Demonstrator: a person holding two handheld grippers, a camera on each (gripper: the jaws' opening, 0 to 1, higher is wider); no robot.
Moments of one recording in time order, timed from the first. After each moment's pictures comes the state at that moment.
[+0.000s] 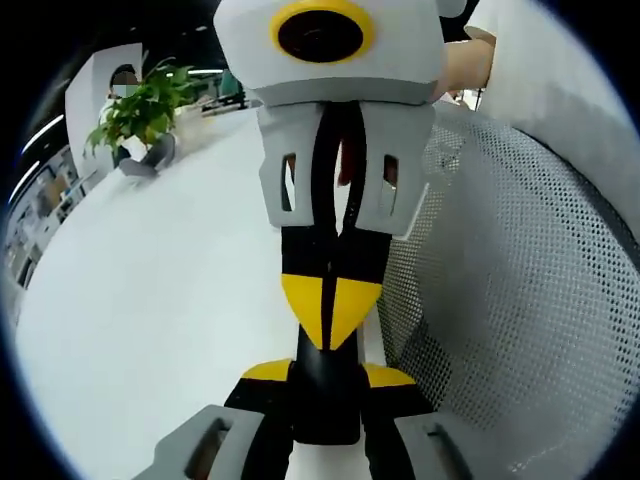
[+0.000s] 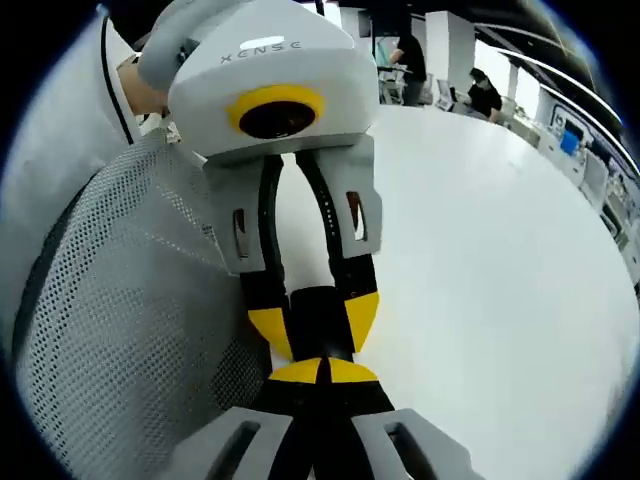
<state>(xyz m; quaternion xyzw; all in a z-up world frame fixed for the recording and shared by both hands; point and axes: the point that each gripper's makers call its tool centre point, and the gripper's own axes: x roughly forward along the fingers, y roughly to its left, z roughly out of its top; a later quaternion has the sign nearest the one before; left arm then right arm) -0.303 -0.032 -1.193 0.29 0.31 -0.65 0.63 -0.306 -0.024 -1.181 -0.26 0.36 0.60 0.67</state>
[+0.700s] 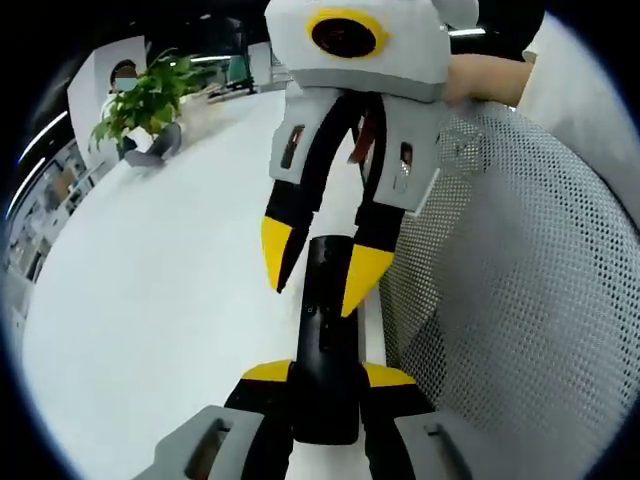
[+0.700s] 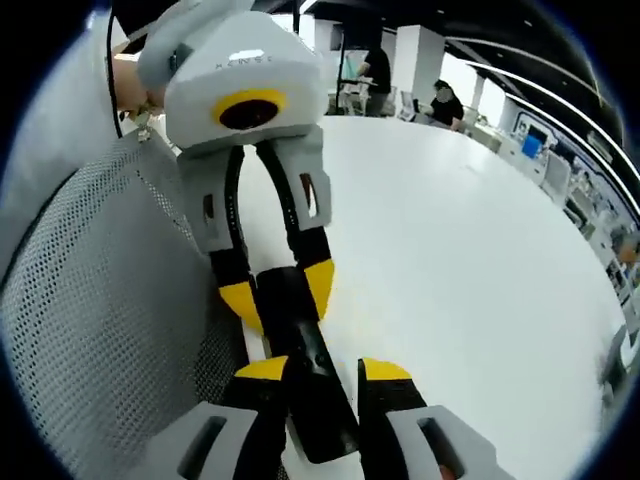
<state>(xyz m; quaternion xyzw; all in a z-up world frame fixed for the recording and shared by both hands) -0.305 -0.029 -1.192 0.30 0.32 -0.62 0.65 -0.292 -0.056 -1.179 -0.22 0.35 0.54 0.74</state>
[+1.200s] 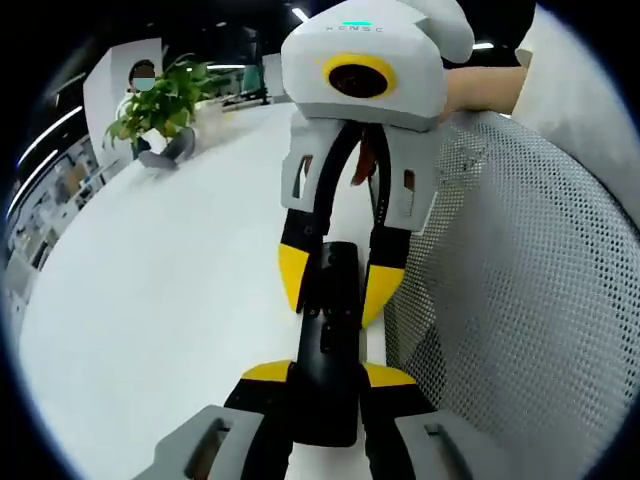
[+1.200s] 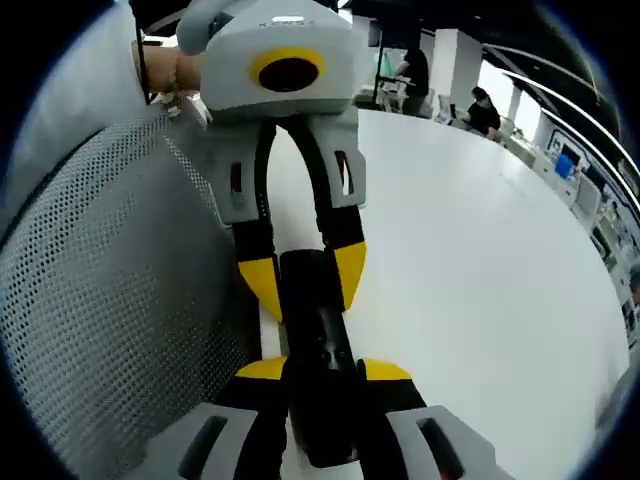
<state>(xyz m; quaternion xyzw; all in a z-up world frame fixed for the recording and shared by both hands) -0.303 -0.030 -1.191 0.28 0.31 -0.61 0.67 -0.303 -0.048 -1.195 -0.29 0.32 0.60 0.67</state>
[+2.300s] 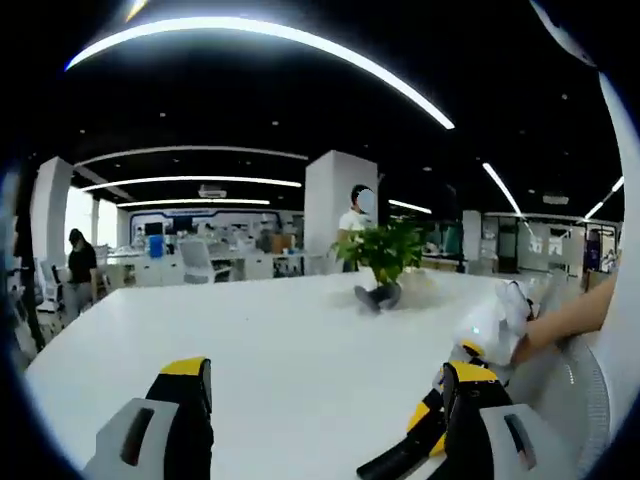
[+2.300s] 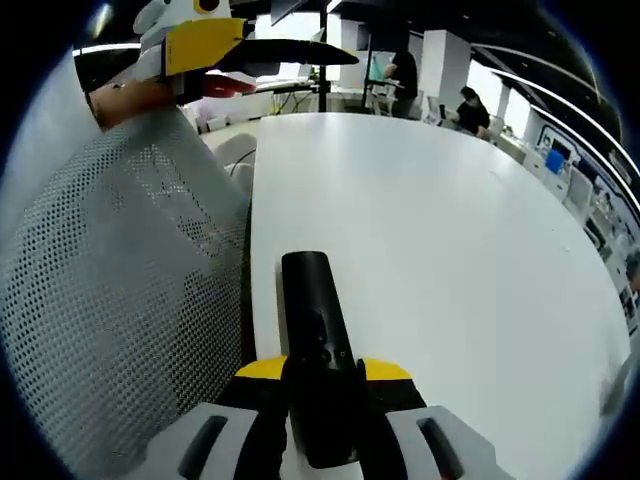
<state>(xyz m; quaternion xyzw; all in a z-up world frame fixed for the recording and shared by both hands) -0.260 0.056 -1.038 0.00 0.05 -0.27 0.96 -0.298 -0.046 -1.195 -0.28 0.32 0.58 0.69</state>
